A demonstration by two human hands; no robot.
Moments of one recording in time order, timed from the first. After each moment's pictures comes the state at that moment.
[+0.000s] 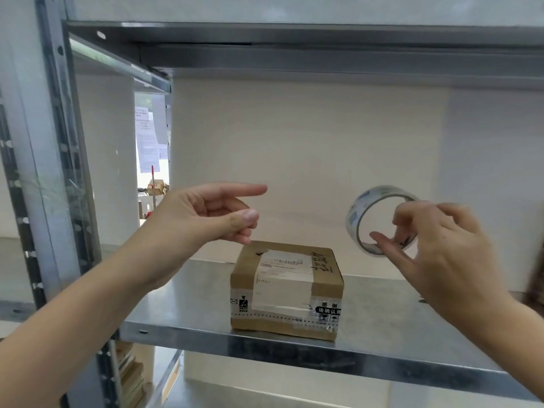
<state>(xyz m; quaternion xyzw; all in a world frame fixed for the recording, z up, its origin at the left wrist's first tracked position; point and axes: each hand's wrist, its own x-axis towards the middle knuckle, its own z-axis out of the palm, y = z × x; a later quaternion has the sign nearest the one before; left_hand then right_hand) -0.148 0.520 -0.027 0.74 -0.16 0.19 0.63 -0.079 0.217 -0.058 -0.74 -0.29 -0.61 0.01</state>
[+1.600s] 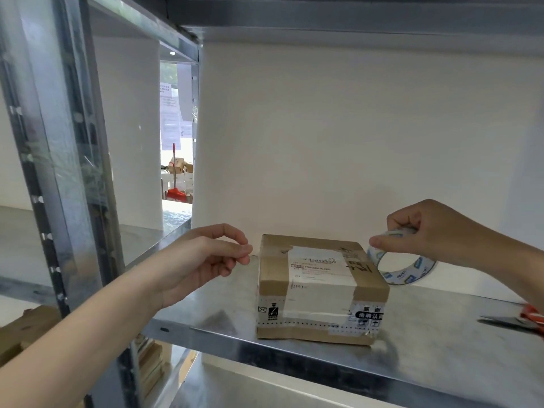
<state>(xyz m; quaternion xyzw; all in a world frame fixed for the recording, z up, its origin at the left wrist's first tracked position) -0.090 0.584 -0.092 0.67 0.01 0.00 0.74 0.010 0.254 -0.032 -0.92 -0.29 -0.05 0.27</state>
